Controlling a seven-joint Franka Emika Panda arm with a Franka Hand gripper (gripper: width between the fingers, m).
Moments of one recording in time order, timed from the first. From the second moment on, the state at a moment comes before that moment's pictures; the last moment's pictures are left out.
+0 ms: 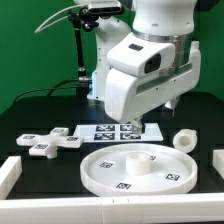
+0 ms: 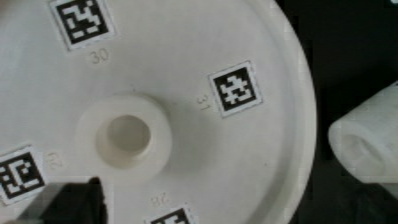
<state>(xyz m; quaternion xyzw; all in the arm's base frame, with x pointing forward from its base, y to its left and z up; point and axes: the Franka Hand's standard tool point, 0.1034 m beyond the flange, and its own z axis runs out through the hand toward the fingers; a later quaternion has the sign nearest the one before) 0.522 0.032 0.080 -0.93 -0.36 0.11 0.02</state>
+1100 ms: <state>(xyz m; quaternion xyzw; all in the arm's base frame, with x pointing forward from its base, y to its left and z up) 0.540 0.005 0.068 -0.89 -0.45 0.07 0.03</state>
